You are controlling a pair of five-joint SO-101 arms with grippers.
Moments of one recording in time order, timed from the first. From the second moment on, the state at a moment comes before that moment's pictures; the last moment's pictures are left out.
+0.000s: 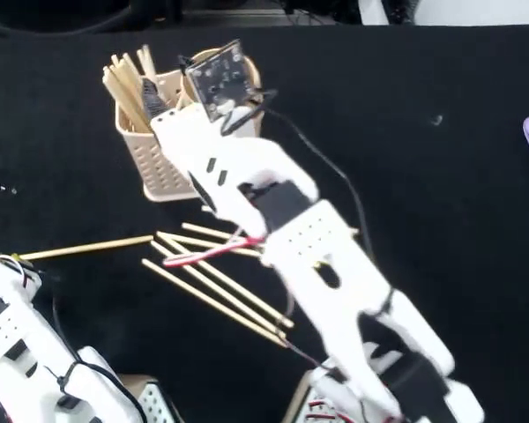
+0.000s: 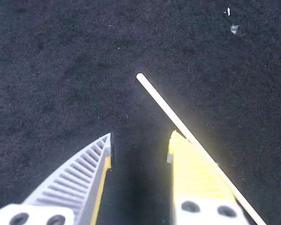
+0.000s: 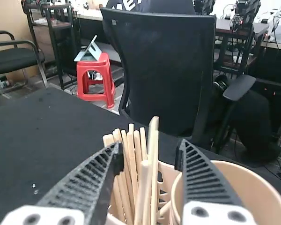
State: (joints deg) left arm -53.6 -51.6 71.7 38.9 10.9; right arm -36.0 -22.0 20.2 19.5 1.1
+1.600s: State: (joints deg) left arm -47.0 -11.0 51.0 38.2 25.8; right arm -39.9 -40.7 72.0 37.1 12.3
